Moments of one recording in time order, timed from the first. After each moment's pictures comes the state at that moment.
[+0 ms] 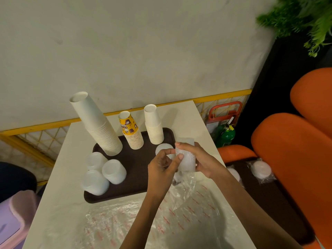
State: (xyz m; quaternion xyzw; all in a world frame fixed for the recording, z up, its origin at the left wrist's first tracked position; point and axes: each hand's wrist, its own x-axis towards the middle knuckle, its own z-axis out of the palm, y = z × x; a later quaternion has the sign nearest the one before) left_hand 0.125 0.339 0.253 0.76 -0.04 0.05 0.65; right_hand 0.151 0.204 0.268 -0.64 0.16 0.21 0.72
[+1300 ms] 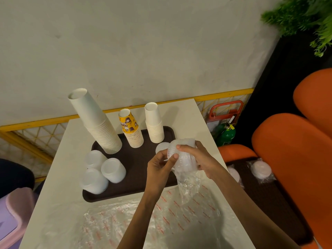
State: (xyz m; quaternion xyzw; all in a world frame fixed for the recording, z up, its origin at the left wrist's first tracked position) left_hand 0.138 0.345 0.238 0.69 0.02 -0.02 0.72; right_hand 0.159 0.209 0.263 -0.70 0.20 0.18 0.66
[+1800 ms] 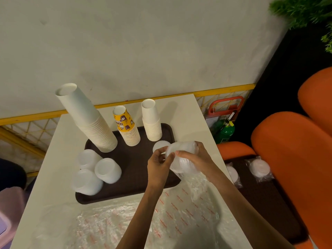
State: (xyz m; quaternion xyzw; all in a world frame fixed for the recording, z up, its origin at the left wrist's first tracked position) left_hand 0.173 0.335 0.212 0.73 0.12 -0.04 0.67; right_hand 0.188 0.212 0.242 -0.81 0.23 0.18 0.51
